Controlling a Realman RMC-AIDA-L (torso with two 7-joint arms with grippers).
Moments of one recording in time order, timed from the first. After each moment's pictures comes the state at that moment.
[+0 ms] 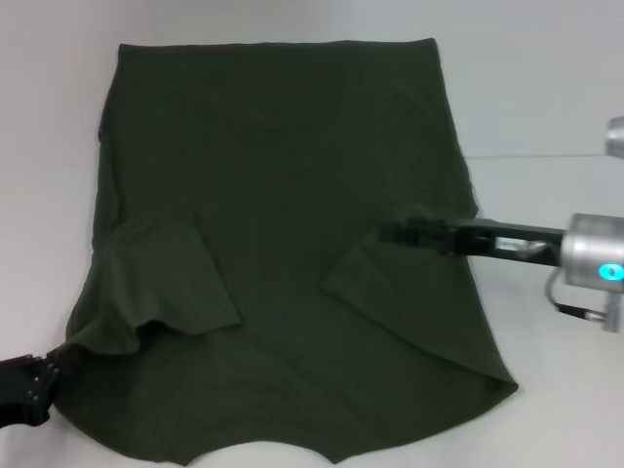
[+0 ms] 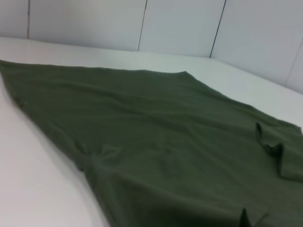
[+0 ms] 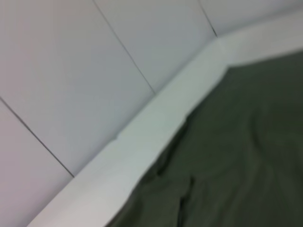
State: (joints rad) left arm -0.26 -2.17 0.32 0.72 2.04 1.37 -1.21; right arm 0.67 2.04 -0.86 -0.50 -1.78 -1.21 1.81
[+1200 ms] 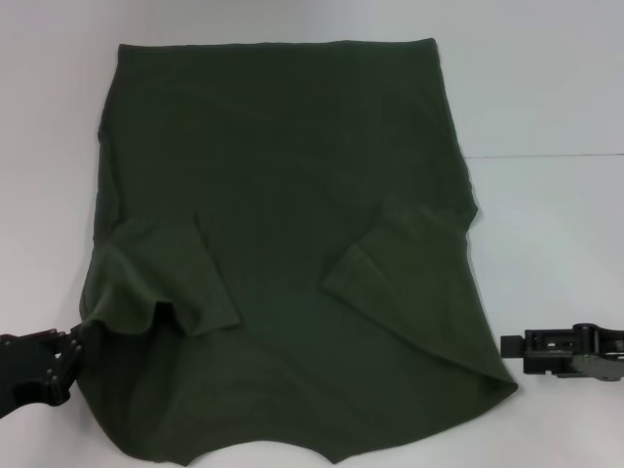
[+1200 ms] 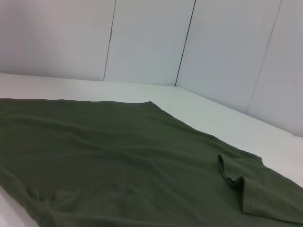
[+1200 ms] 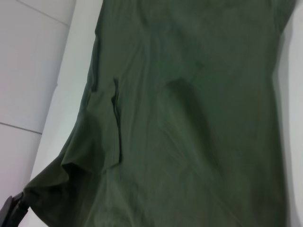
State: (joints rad) left arm -0.29 -2.17 0.33 0.71 2.00 1.46 -1.20; right arm 0.50 1.89 -0.86 -0.54 -2.00 -1.47 2.33
